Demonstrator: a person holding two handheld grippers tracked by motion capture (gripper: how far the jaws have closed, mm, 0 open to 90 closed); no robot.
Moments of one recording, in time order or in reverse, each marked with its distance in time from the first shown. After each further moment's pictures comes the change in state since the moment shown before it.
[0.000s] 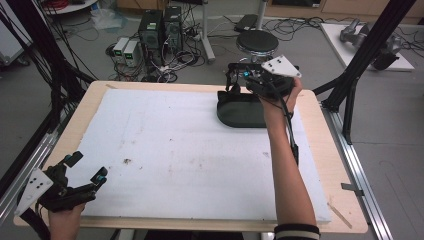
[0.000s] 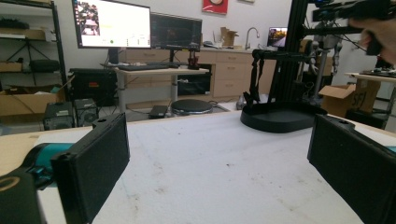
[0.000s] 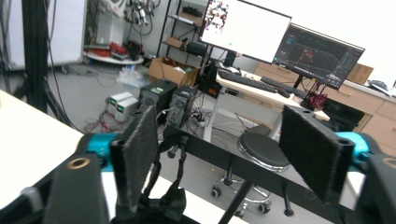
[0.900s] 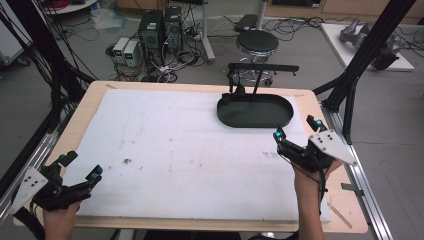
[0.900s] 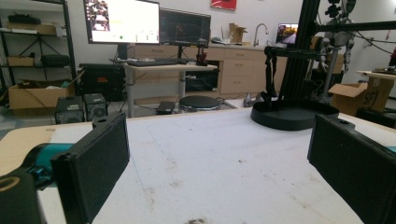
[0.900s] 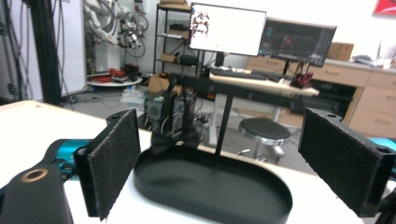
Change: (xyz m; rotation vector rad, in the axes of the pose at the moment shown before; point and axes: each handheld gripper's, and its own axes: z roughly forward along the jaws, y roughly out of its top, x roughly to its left) left arm 0.010 0.001 -0.002 0.020 0.034 -0.002; right arm -0.003 -0.090 -0.160 -0.061 -0.032 0.180
